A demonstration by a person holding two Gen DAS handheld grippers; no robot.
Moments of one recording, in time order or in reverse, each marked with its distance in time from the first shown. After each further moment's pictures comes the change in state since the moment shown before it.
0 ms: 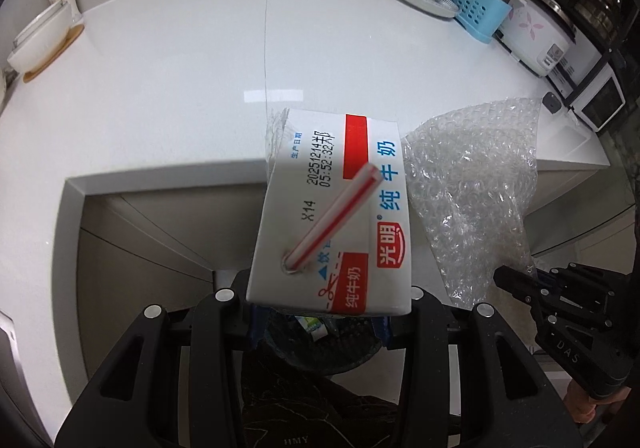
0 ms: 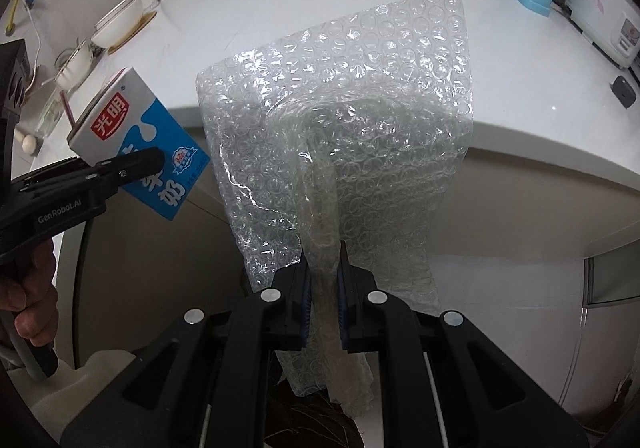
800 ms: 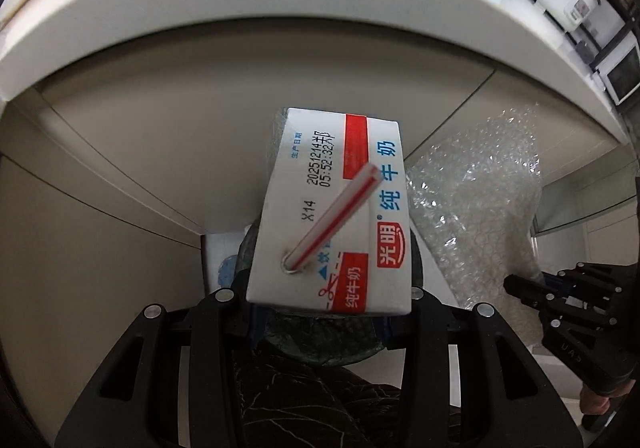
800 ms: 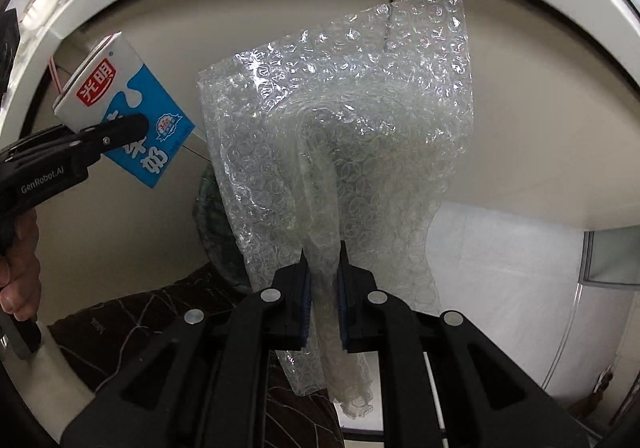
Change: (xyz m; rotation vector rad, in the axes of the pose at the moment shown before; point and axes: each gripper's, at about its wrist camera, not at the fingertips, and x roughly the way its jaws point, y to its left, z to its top) left arm 0.122 -0.001 -0.048 0.009 0.118 0.002; right arm 0.111 -0.018 -0.037 -0.017 0.217 -0.049
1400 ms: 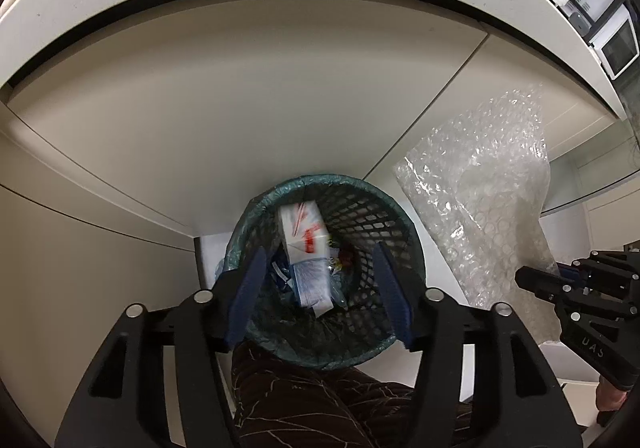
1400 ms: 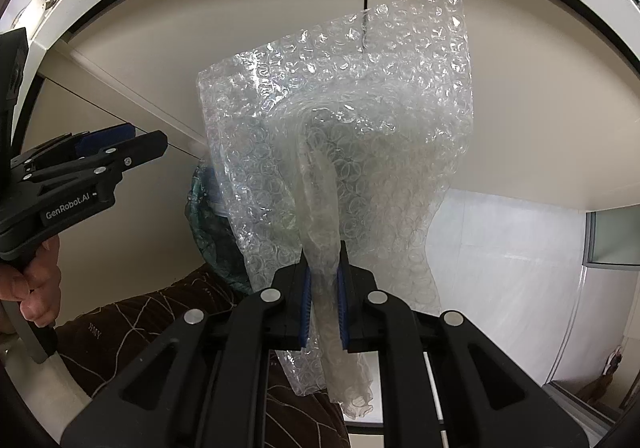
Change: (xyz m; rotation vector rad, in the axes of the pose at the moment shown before) left arm 0.028 -0.007 0.003 0.056 0.018 -0.019; right arm 0.004 -0.004 -0.002 0.019 0.016 0.007
